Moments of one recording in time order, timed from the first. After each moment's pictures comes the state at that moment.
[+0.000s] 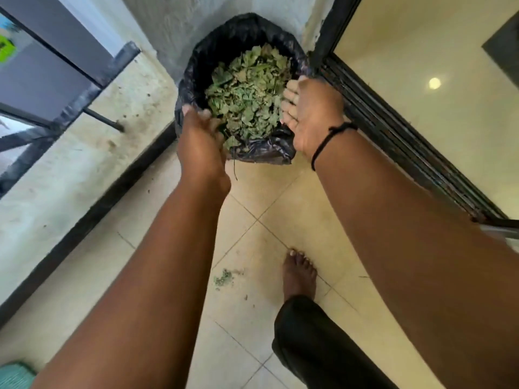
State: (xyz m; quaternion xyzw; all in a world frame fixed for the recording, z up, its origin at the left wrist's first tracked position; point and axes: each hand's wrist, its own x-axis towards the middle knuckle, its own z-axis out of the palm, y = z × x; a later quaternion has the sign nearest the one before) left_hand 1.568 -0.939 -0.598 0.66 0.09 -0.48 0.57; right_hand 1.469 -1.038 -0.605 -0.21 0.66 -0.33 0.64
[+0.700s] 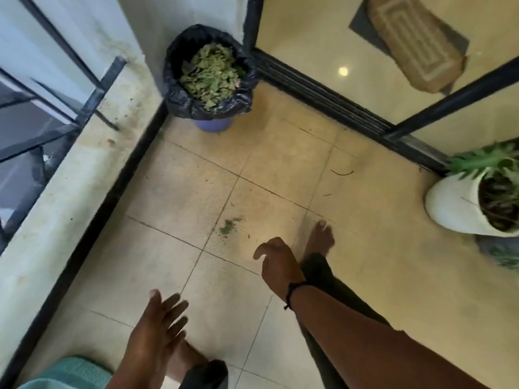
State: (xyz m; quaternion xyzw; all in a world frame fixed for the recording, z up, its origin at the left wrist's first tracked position) left_hand 1.627 -0.500 -0.510 0.69 0.09 -0.68 0.24; right_hand 1.398 -0.586 -0.561 -0.59 0.67 0.05 0.44
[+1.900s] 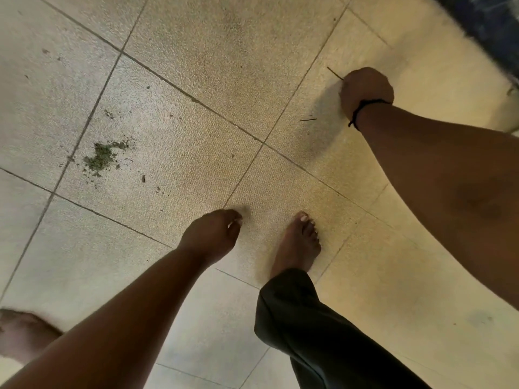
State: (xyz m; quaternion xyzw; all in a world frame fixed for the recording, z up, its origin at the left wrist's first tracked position) left_hand 1.295 -0.576 -0.819 0.65 -0.54 -0.52 -0.10; right_hand 1.038 -0.842 -0.868 -0.64 0.72 0.22 0.15
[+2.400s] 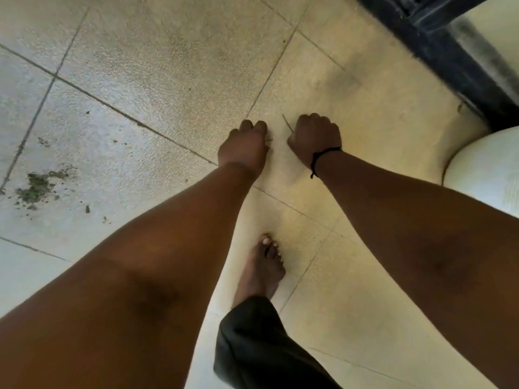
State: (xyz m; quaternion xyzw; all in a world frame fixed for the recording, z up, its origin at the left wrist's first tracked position) left_hand 1.173 -0.763 -0.865 0.69 -0.62 -0.37 -0.04; right_hand 1.026 -0.806 -0.878 -0.72 0.65 0.22 0.14
